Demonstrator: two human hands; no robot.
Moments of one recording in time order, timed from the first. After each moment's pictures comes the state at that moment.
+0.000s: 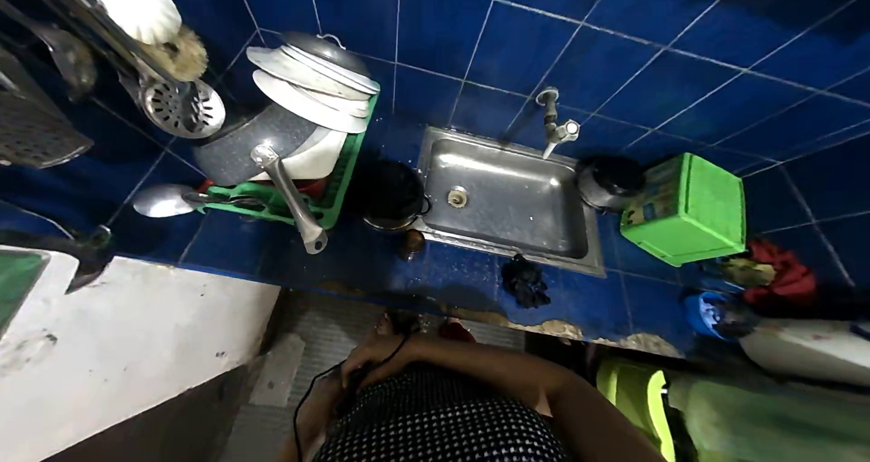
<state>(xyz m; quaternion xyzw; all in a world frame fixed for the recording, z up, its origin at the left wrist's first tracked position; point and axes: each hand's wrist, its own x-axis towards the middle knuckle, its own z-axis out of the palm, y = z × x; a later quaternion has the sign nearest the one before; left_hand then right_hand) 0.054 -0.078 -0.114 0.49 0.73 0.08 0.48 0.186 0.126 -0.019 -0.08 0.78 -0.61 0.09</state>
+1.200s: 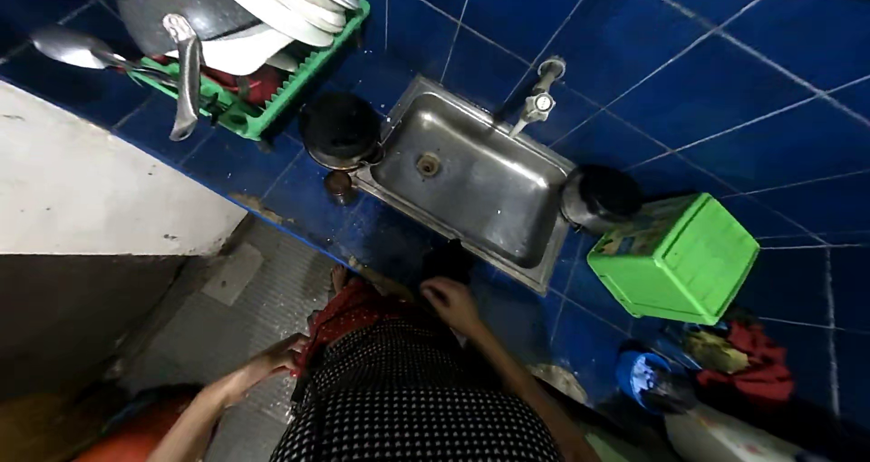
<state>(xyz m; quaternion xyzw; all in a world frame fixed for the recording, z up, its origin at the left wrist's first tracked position) 0.251 -0.036 -0.017 0.12 0.64 0.26 0.71 0.521 0.274 0.006 0.31 0.83 -0.46 0.03</state>
